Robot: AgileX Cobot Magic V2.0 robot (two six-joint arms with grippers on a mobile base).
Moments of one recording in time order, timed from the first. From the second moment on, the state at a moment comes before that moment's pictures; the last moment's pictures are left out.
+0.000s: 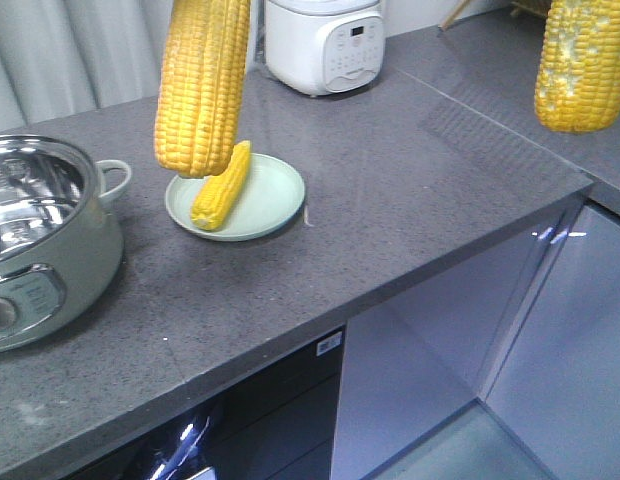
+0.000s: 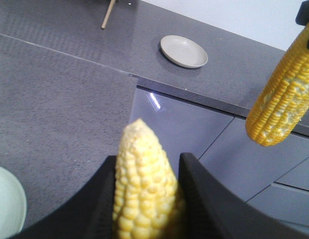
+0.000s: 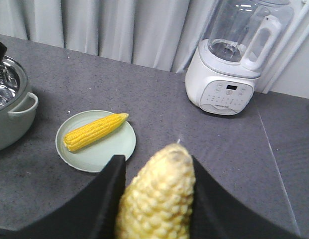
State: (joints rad) left arm -0.29 1.75 -2.30 -0.74 1.27 0.26; right arm 0.09 1.46 -2.14 0.43 1.25 -0.47
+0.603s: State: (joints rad) left arm -0.29 1.75 -2.30 -0.74 1.28 0.26; right arm 0.09 1.46 -2.14 0.43 1.25 -0.47
